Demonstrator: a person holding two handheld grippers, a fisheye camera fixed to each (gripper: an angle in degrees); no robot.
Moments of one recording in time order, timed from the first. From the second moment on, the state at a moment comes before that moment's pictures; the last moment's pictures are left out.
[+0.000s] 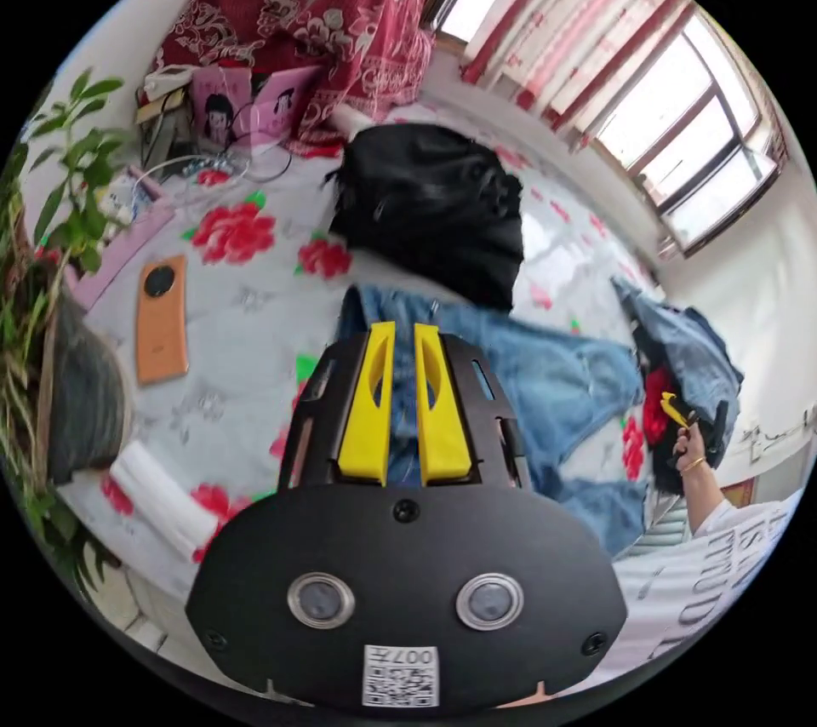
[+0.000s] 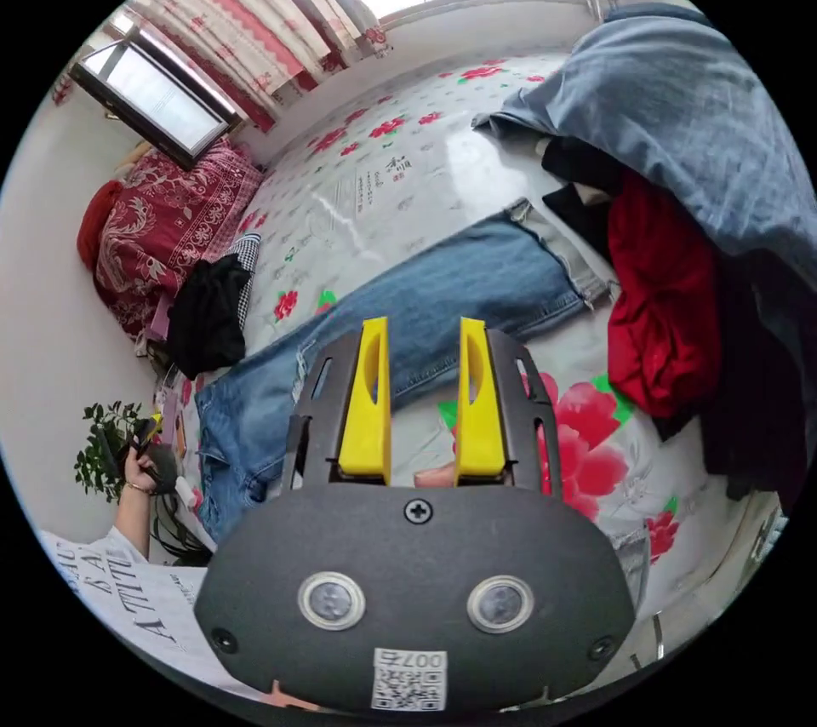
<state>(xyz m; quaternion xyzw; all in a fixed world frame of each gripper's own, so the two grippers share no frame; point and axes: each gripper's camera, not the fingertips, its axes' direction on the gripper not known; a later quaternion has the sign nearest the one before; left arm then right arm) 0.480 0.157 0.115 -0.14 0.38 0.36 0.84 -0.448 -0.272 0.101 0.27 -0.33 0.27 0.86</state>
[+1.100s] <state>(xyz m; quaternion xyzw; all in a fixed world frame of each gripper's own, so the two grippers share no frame) 0.328 0.241 0.130 -0.20 0.26 0.33 0.89 -0.492 -0.230 0.159 0.22 -0.26 0.22 0.92</state>
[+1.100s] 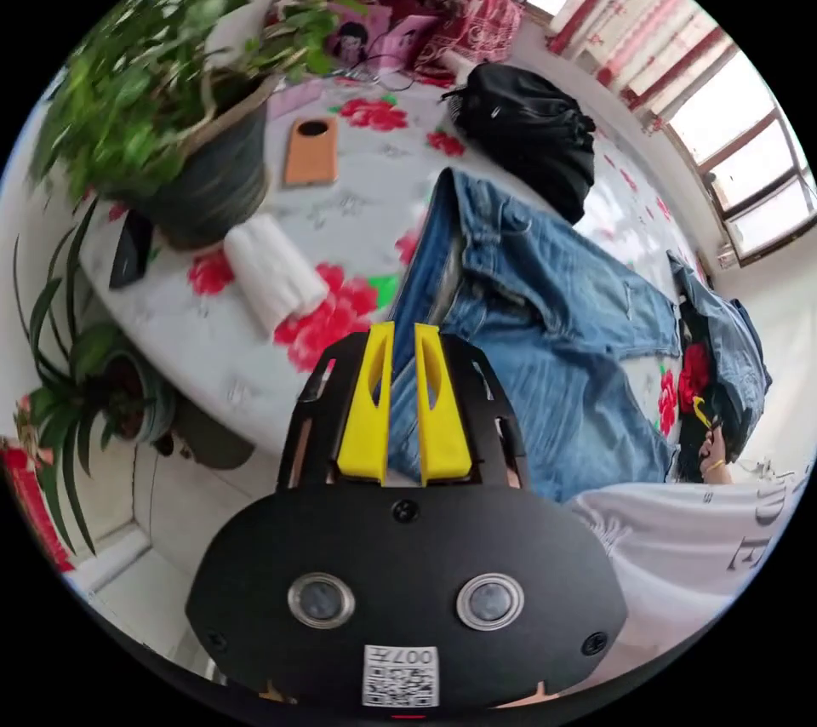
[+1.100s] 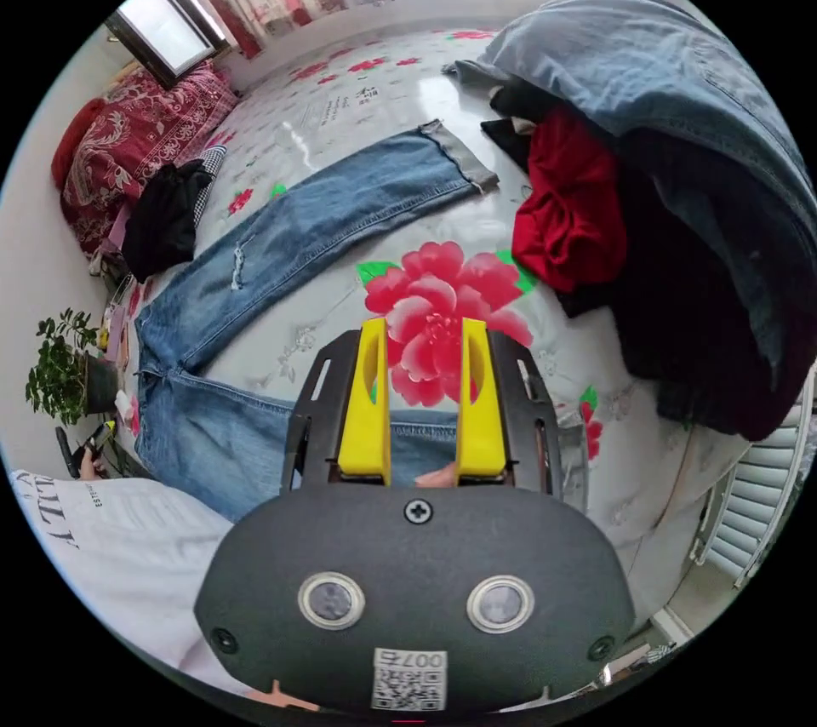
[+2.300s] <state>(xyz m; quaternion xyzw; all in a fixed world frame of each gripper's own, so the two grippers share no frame) 0.336 0.162 0.037 -0.05 0.47 0.43 0.77 -0.426 -0.173 0.095 0.45 -0.33 0.23 0.79</state>
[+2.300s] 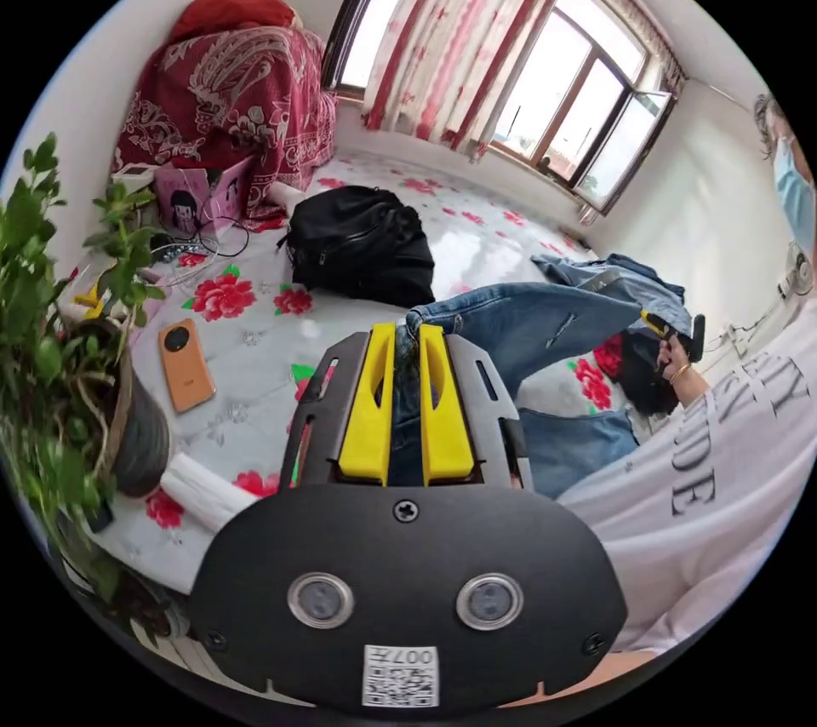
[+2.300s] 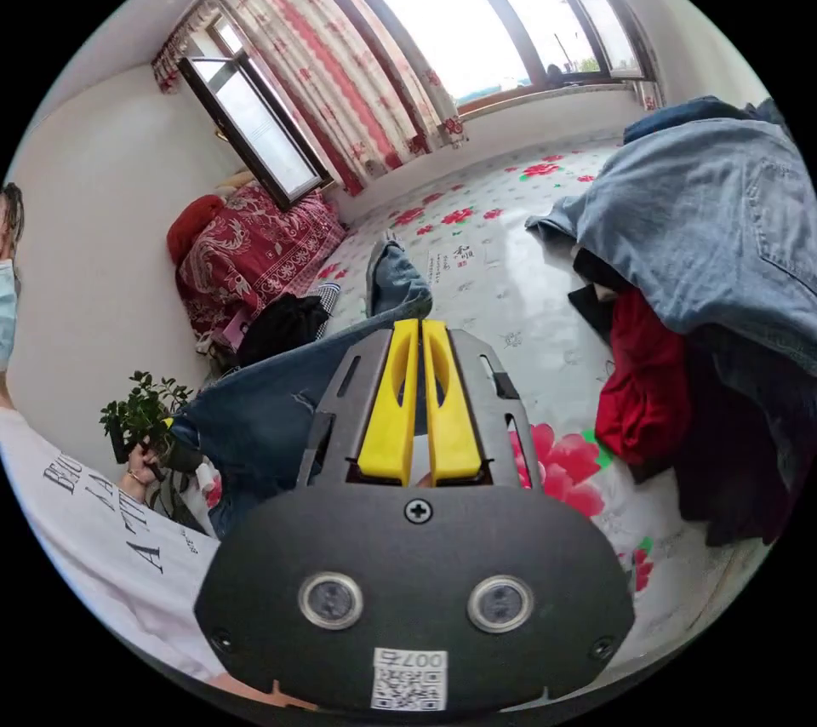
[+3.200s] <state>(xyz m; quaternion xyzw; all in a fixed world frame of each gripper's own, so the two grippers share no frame) 0.228 0.241 0.074 -0.16 0.35 0.52 0.76 -0.435 -0.130 0.292 0.26 -0.39 0.28 0.84</state>
